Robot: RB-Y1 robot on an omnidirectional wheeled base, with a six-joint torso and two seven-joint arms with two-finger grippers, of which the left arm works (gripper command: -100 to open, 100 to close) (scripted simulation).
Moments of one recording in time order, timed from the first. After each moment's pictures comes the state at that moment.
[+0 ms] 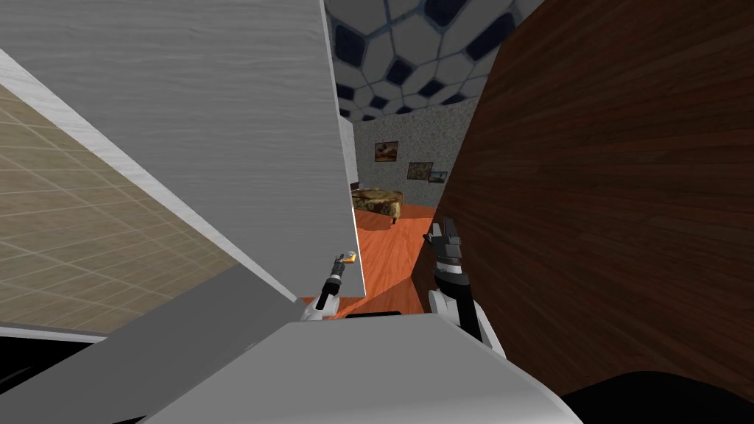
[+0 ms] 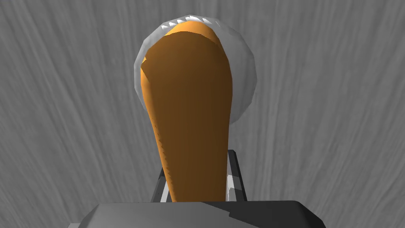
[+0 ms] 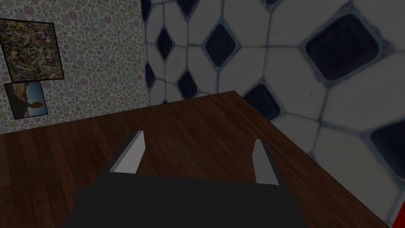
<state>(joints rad) -0.21 0.08 -0.04 -0.56 0.10 -0.81 0.01</state>
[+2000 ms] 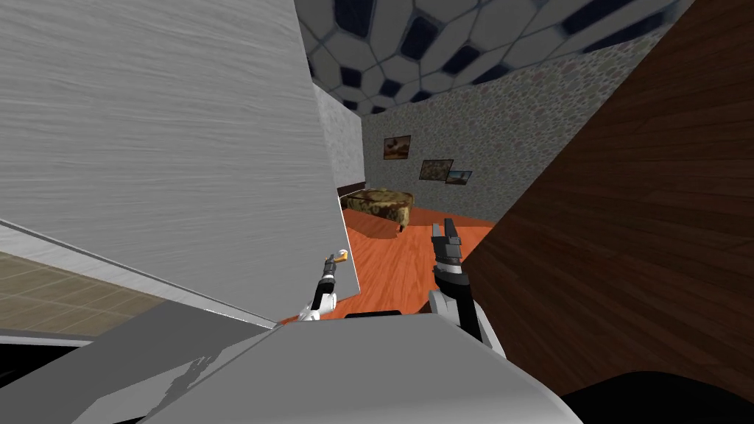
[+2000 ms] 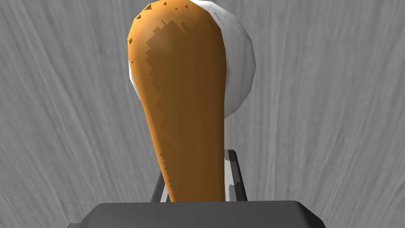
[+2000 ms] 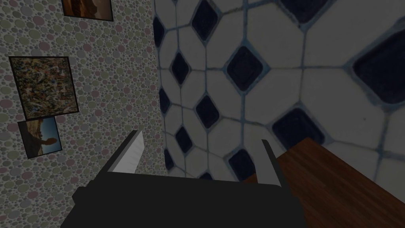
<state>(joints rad) -0.20 0.07 0.12 -0.56 0.18 -0.82 -0.12</state>
